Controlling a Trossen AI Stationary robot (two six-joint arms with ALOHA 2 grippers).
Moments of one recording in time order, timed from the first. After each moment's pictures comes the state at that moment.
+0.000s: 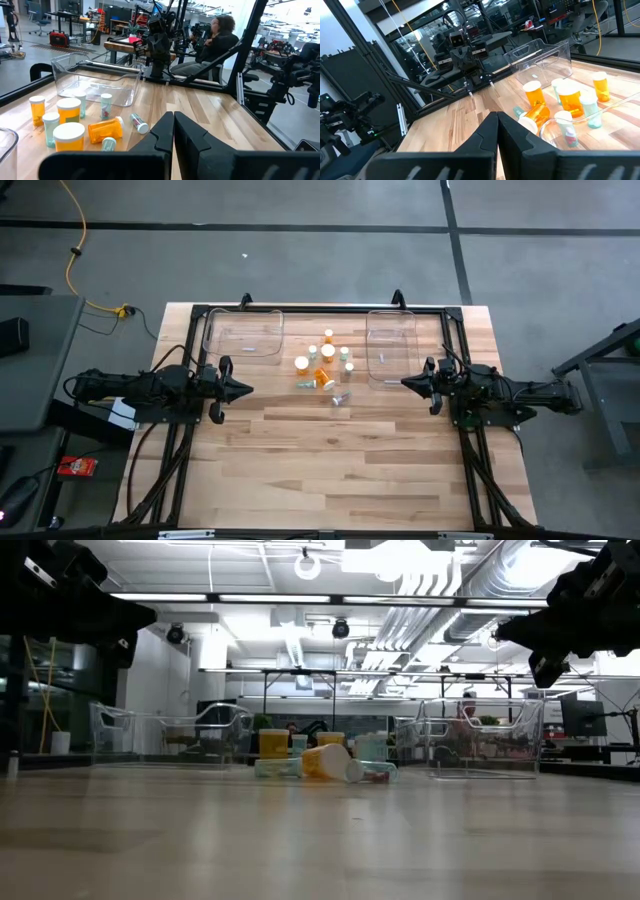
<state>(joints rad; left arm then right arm) 0.05 0.04 0.01 0.02 -0.07 -0.16 -0.04 0.02 0.01 0.03 0.06 0.42</state>
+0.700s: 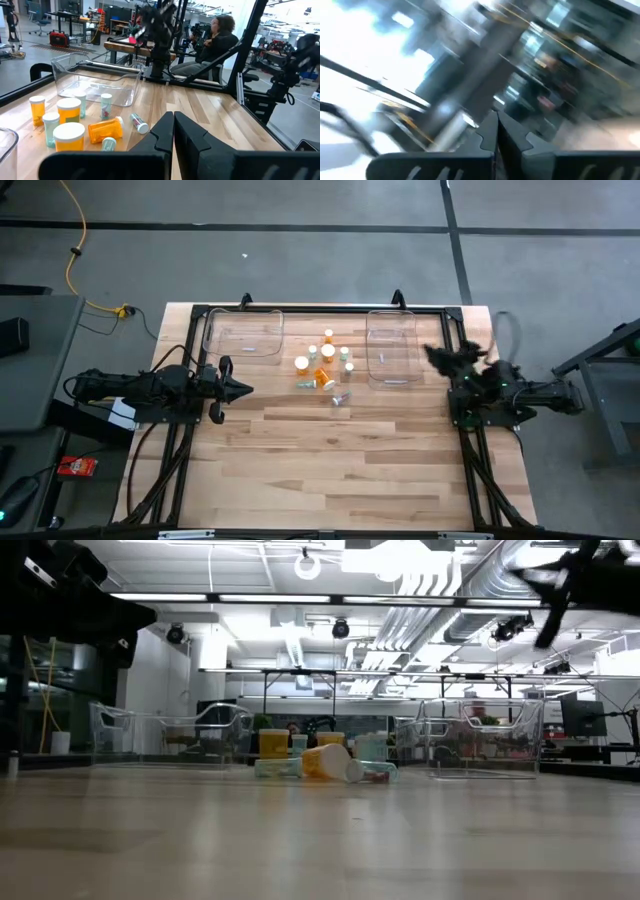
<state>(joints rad) 0.05 0.04 0.01 0.02 -0.07 -0.16 -0.04 0.05 0.01 0.59 0.36 0.79</state>
